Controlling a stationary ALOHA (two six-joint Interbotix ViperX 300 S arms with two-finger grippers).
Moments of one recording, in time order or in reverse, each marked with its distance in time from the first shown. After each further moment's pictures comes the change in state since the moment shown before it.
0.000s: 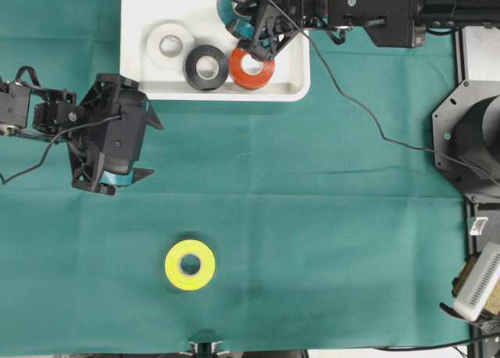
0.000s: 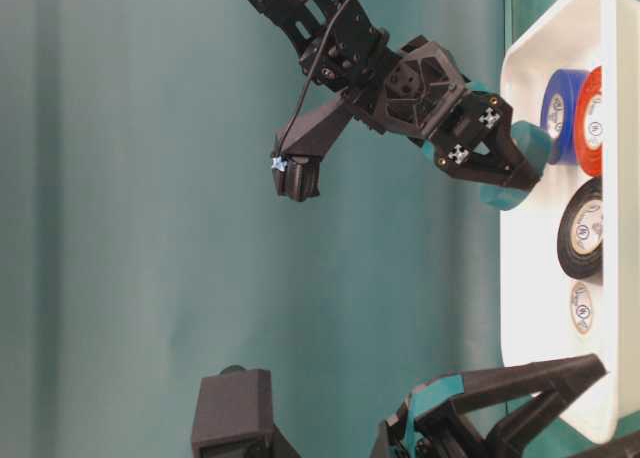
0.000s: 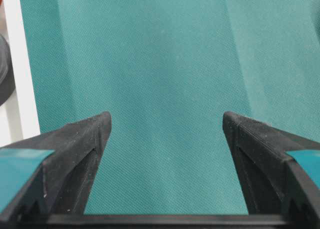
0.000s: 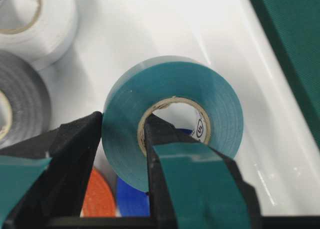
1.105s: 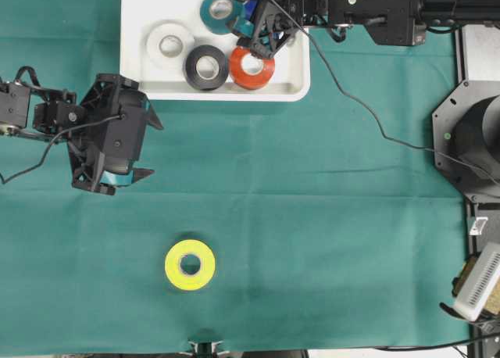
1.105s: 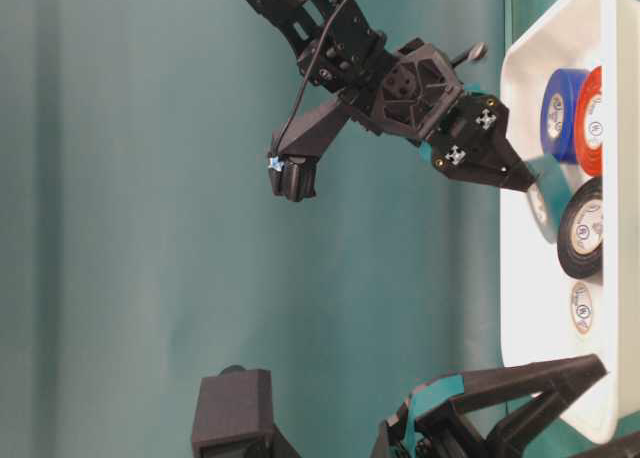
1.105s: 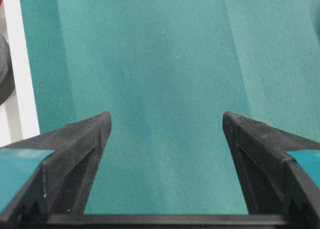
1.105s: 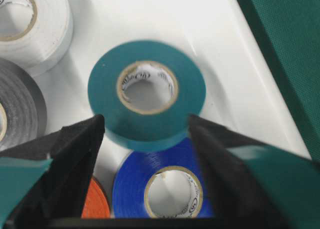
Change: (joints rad) left arm 0.000 0.000 0.000 0.000 0.000 -0.002; right arm 0.000 0.000 -0.003 -0.018 -0.008 0.000
